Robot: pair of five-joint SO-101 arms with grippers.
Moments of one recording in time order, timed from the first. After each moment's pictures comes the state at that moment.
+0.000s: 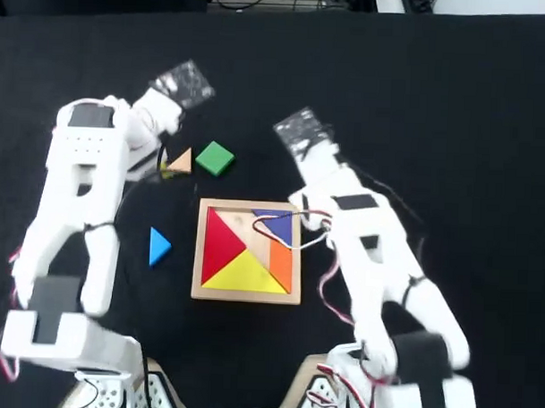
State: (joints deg) left arm -5.6 4.6 4.3 64.1 -49.2; right arm -8.3 -17.3 52.3 27.9 21.6
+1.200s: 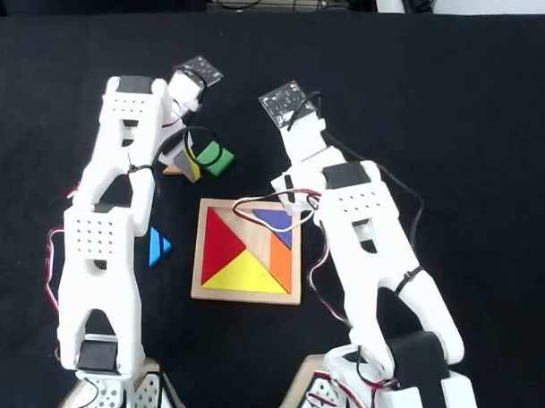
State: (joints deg) left arm -3.3 51.6 -43.1 79.5 -40.7; right arm -15.5 -13.7 33.2 52.4 16.0
